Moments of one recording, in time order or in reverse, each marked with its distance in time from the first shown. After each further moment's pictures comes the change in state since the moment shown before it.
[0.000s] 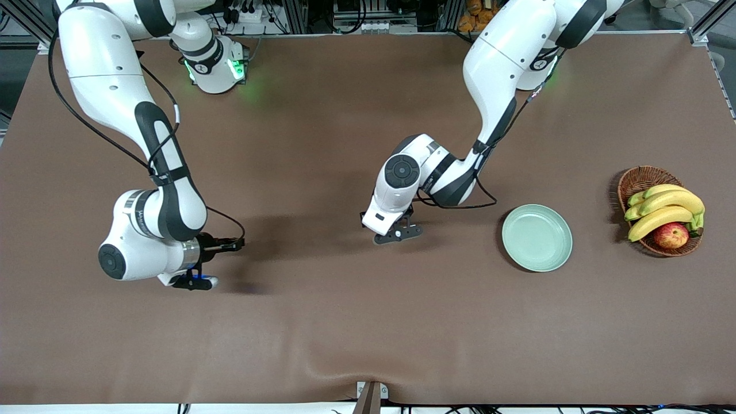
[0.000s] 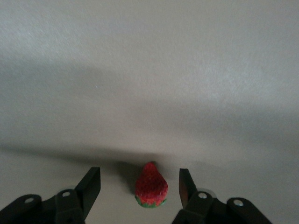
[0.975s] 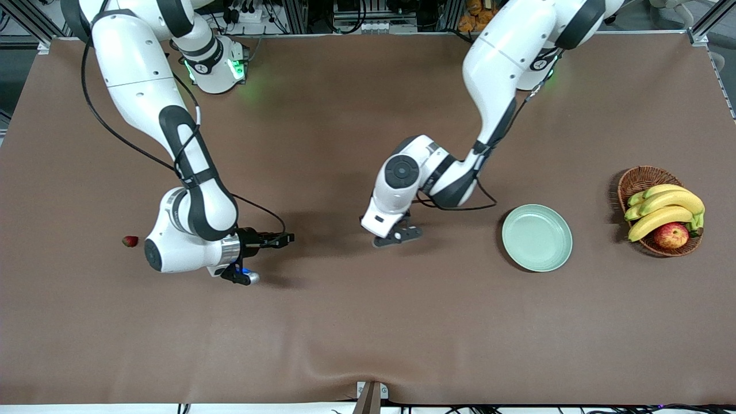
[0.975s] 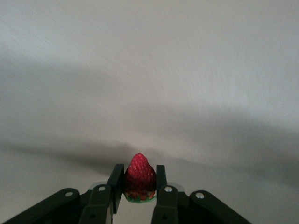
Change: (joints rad) left arm 0.033 -0.031 0.007 0.029 0.000 -0.034 -0.012; right arm 0.115 0.038 0.003 -0.025 0.334 0.073 0.002
